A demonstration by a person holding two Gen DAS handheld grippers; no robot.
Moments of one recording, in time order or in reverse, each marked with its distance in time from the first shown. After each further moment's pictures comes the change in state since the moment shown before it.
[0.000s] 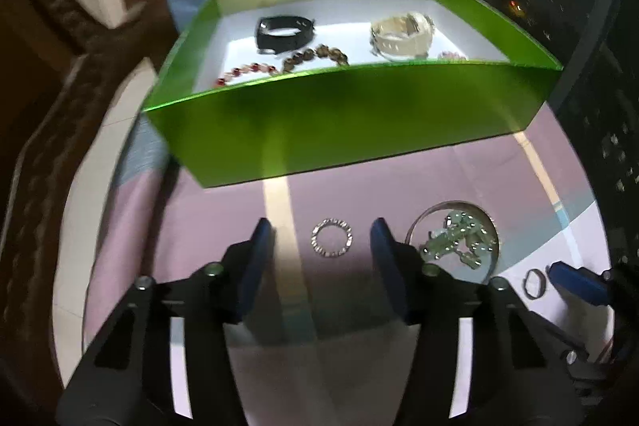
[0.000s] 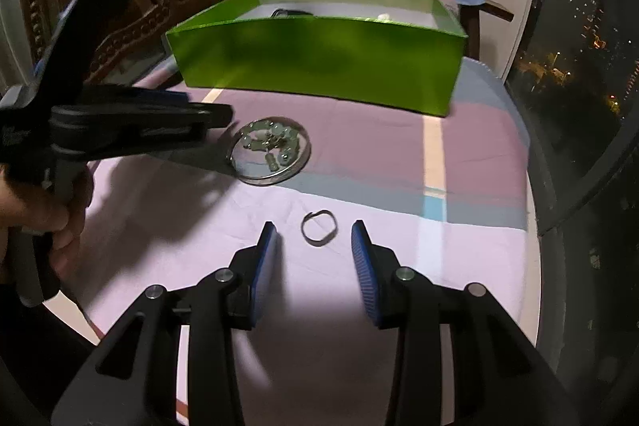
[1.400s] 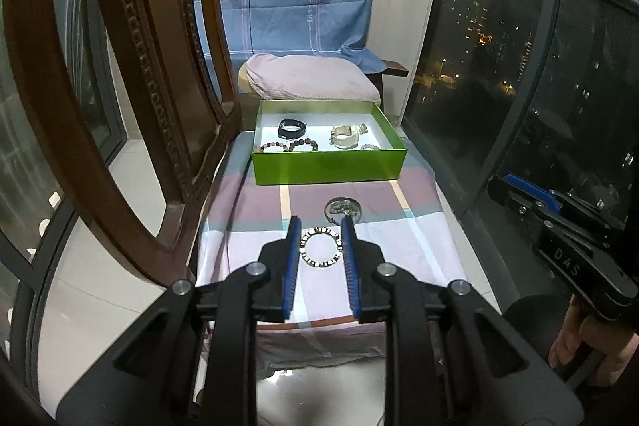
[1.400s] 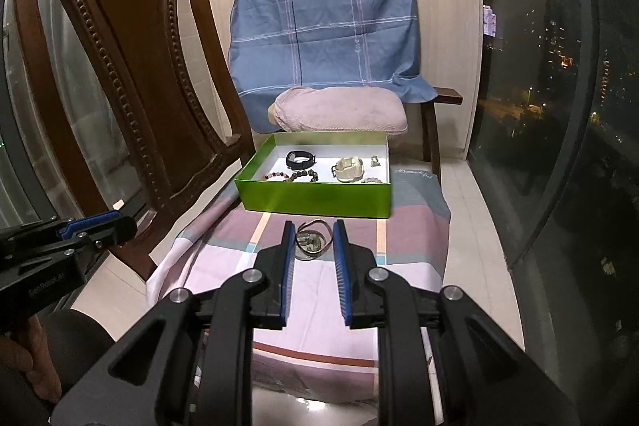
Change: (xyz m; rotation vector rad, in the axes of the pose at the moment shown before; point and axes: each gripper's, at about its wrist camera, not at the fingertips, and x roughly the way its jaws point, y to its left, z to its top) left arm -0.283 -0.014 -0.099 -0.130 -0.312 -0.059; right arm -0.227 0.021 0.000 0.105 -0.345 -0.033
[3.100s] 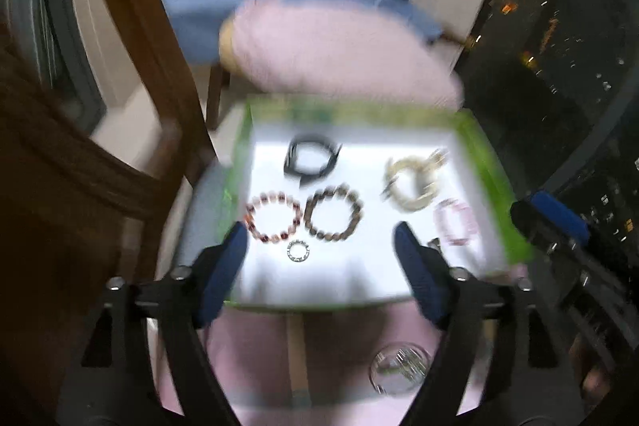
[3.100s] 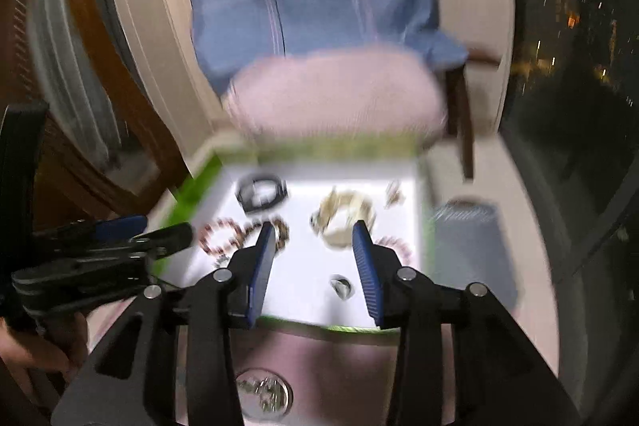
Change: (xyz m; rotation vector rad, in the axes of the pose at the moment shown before) left arm 0.255 0.043 0.140 -0.046 0.162 0.039; right arm 0.241 -0.060 0.095 0.078 0.097 0.050
